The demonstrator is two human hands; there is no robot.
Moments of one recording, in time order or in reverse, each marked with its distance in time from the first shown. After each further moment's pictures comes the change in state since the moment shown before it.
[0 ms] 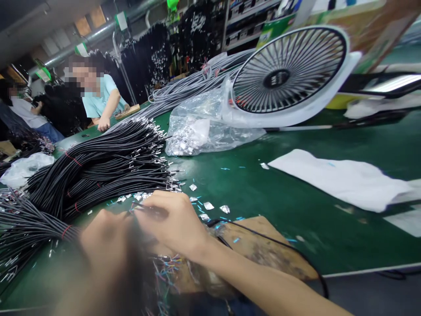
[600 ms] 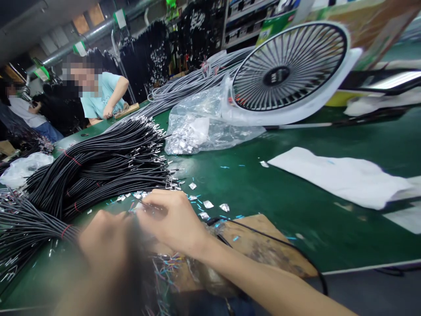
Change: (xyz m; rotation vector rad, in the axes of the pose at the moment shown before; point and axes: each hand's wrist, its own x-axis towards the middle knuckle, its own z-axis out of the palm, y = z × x) left_hand 0.003 0.004 -0.003 0.101 -0.011 0.081; right_hand 0.003 -0.004 -0.003 0.040 -0.069 0.097
